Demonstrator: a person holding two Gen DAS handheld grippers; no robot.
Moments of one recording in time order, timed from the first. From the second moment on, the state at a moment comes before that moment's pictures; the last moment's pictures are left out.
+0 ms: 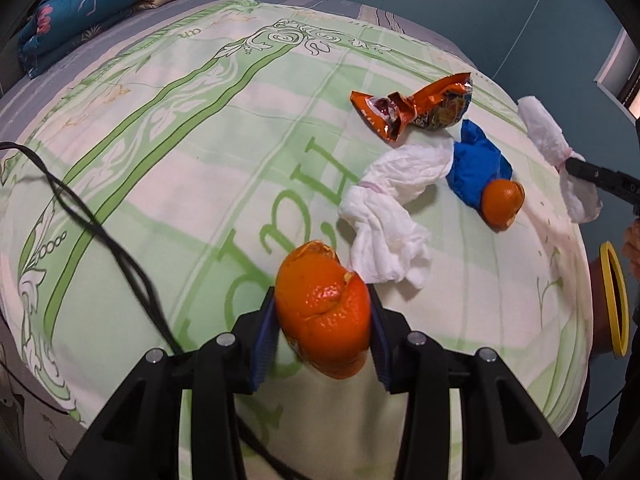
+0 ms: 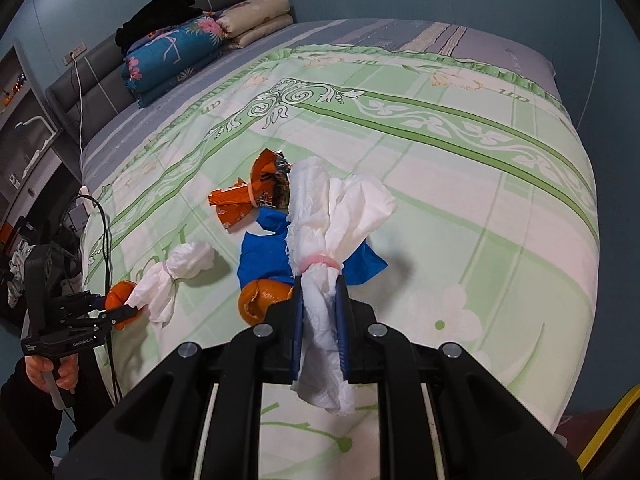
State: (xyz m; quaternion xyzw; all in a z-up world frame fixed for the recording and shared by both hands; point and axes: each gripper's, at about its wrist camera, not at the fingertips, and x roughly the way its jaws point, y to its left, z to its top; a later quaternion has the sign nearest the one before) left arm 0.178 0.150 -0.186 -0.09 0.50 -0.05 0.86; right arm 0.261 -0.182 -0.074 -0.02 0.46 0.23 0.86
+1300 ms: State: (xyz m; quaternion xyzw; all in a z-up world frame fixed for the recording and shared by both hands) left arm 0.124 0.046 0.011 -0.02 0.33 -0.11 0.94; right arm 0.135 -0.323 0.043 0.06 0.30 0.20 0.93
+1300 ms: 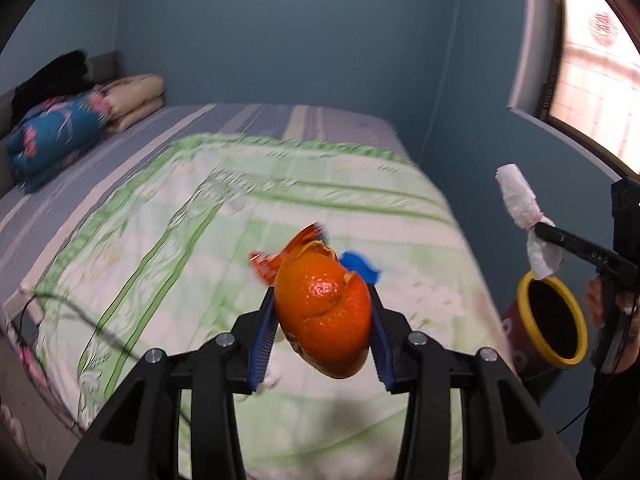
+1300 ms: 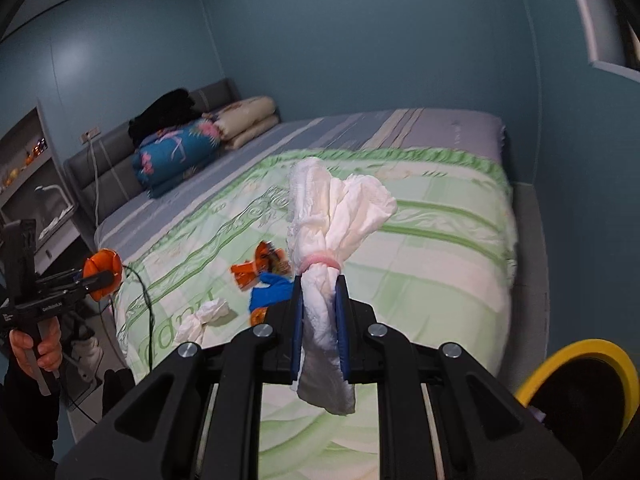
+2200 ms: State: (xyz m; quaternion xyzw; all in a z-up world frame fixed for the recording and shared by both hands) left arm 0.140 -0.282 0.021 0.10 0.29 -0.35 0.89; right arm 0.030 -0.513 0.015 0.14 0.26 -0.04 0.96
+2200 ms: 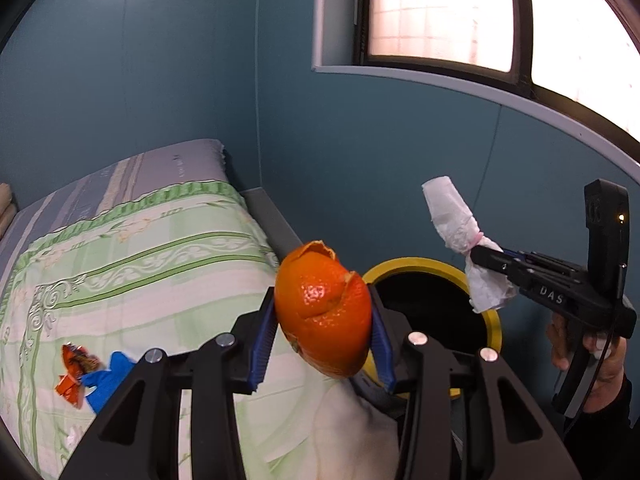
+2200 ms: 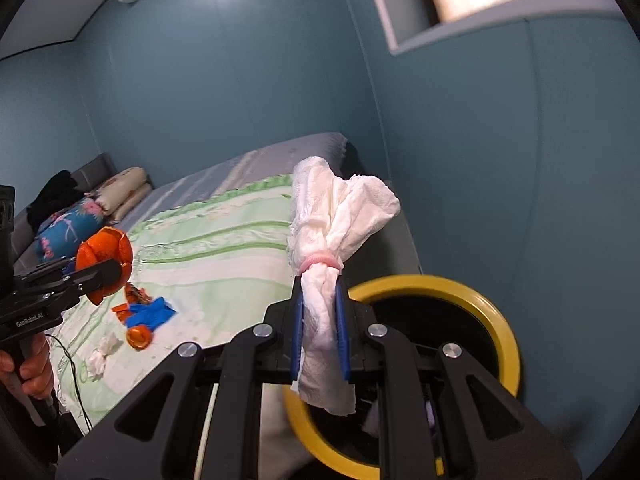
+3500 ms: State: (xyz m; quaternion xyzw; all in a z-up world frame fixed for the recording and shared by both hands) left arm 0.188 -0.385 -0.088 0.05 0.40 -0.39 0.83; right arm 0.036 -0.587 -0.078 0.20 0.34 -0.15 0.91
